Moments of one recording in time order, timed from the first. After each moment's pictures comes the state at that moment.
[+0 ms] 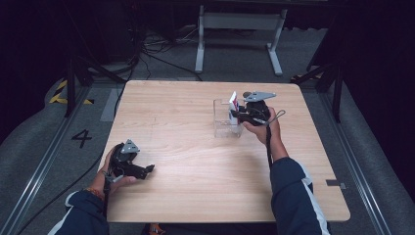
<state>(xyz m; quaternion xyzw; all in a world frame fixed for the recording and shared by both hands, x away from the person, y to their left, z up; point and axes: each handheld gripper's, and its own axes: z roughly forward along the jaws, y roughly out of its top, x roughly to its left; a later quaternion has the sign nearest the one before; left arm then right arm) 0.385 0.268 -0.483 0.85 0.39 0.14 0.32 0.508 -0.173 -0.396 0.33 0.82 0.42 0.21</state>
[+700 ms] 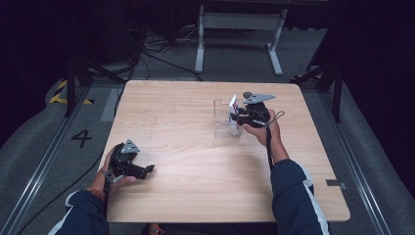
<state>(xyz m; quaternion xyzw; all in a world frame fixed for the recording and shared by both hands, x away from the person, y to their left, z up) 0.384 0.267 -0.483 0.85 0.39 0.14 0.32 0.507 -0.173 -0.403 0.34 0.82 0.42 0.19</state>
